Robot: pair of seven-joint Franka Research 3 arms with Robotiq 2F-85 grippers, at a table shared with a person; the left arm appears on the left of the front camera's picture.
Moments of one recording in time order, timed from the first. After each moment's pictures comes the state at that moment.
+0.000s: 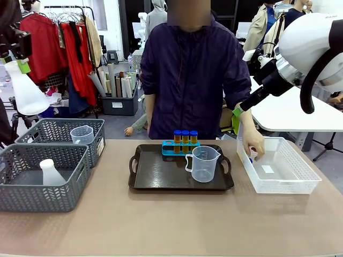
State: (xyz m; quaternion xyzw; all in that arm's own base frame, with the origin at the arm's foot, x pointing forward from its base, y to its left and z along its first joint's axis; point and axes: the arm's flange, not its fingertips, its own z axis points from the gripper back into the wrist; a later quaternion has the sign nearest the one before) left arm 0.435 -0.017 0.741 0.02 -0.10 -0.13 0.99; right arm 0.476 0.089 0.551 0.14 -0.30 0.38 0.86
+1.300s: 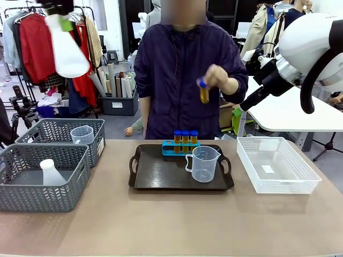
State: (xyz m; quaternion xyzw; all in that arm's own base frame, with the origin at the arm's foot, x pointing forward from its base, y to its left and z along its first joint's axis) left arm 0.407 -0.186 0.839 0.09 -0.17 -0.32 0.93; right arm 0.476 0.089 0.551 0.14 -0.30 0.38 0.86
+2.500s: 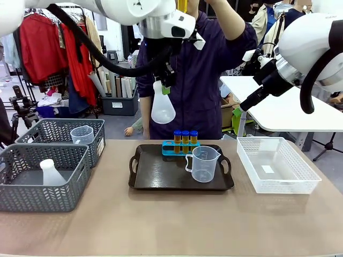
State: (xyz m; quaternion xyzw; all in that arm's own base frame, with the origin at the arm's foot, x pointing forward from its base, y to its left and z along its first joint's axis) left arm 0.474 -0.381 0.665 0.07 -0.18 -0.50 0.84; right arm 0.476 0.089 0.551 0.14 -0.30 0.38 0.86
